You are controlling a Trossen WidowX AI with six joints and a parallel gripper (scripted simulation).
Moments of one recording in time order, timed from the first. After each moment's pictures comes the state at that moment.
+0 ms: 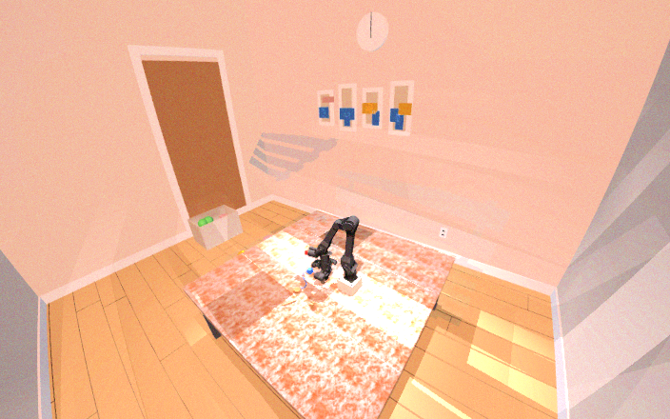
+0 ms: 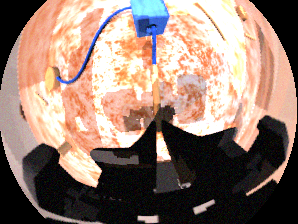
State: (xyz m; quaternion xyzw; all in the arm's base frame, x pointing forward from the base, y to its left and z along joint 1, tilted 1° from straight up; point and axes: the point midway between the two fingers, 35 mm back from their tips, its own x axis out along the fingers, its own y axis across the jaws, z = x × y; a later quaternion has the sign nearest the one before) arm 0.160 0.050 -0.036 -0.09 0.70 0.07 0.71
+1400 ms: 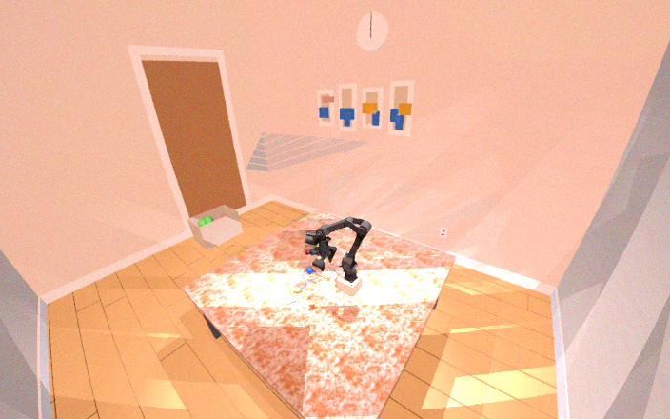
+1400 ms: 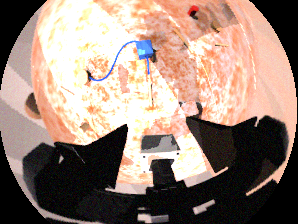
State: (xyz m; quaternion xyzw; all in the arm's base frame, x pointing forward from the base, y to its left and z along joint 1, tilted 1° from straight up) arm 0.159 0.048 0.063 -0.09 0.70 0.07 0.70
